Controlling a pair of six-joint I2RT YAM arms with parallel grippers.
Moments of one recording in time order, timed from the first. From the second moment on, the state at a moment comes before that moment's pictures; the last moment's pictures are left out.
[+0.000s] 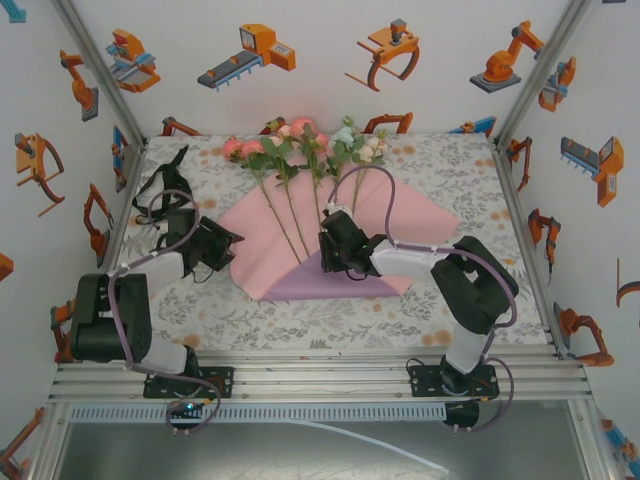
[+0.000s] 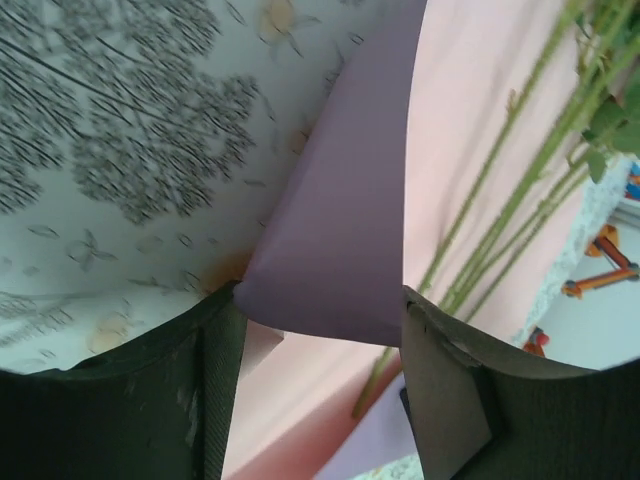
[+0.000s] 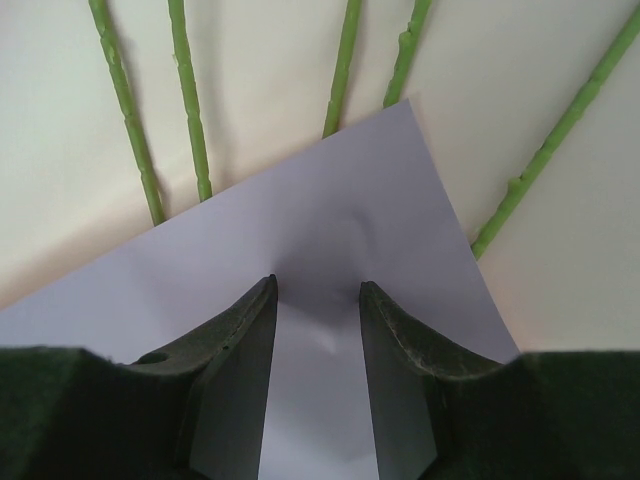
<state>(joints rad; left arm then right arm) -0.09 1.44 0.61 0.04 0.23 -1.04 0.79 1.77 0.98 -0.09 0.09 0.48</state>
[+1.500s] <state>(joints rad) -0.32 1.32 0.93 -0.40 0.06 -0.95 0.88 1.58 0.91 -0.05 0.05 0.46</state>
